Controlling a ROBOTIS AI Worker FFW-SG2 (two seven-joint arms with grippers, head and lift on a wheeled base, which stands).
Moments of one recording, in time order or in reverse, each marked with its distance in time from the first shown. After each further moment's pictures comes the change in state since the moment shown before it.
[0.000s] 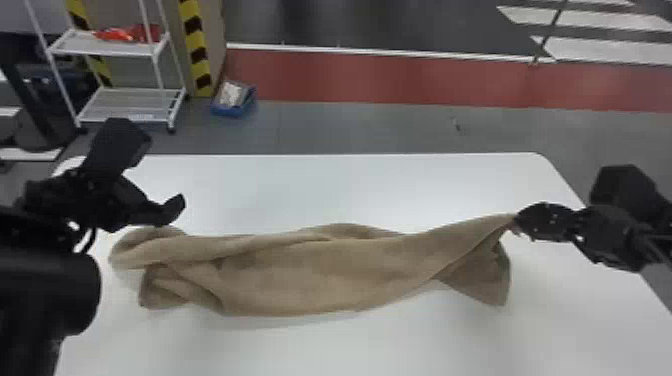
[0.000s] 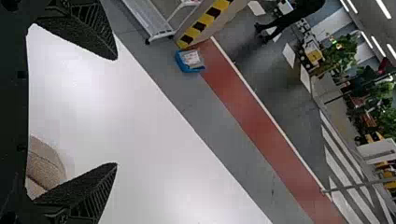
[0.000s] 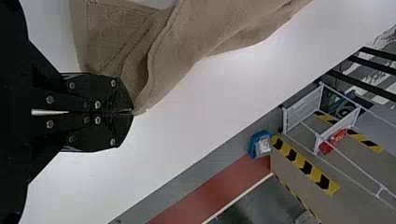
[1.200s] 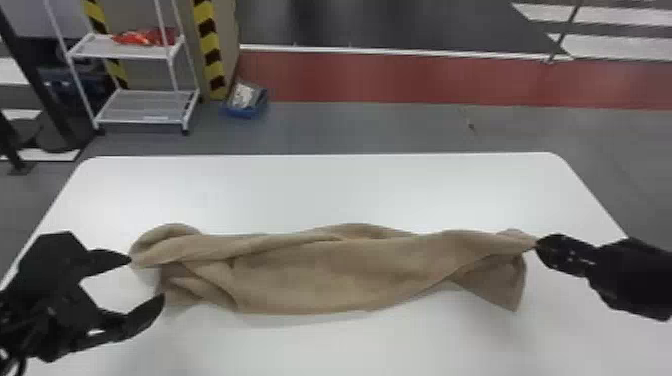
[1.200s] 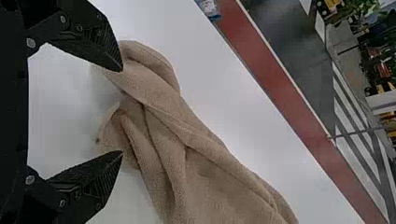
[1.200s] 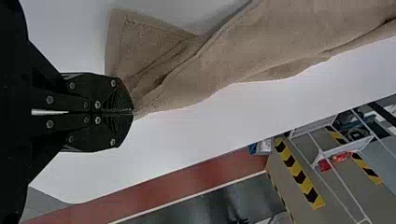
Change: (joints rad) left arm 0.461 0.028 0.182 -0.316 0.111 -0.128 -0.214; right arm 0.225 0.042 -0.051 -0.079 0.122 -0.309 -0.189
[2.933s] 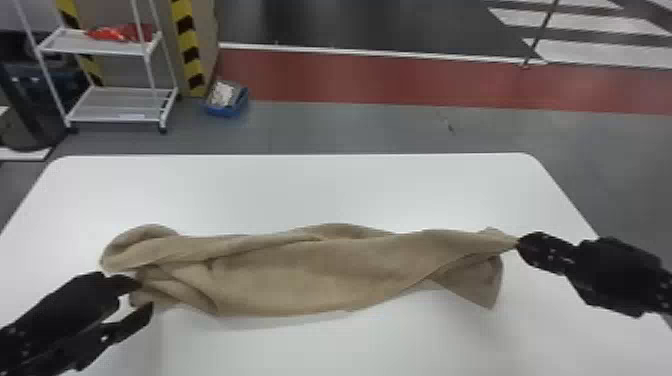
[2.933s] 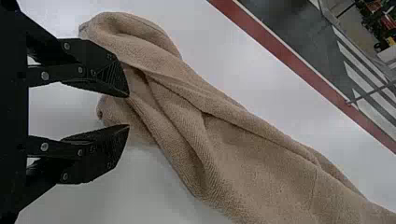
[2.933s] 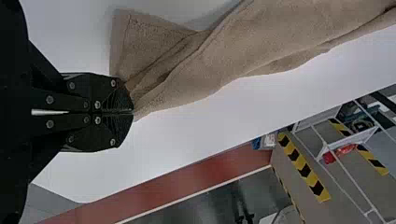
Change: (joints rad) left arm 0.034 0.031 -0.082 0.095 -0.152 -0.199 0.081; right arm 0.008 0.016 -0.016 -0.022 -0.011 0.030 0.002
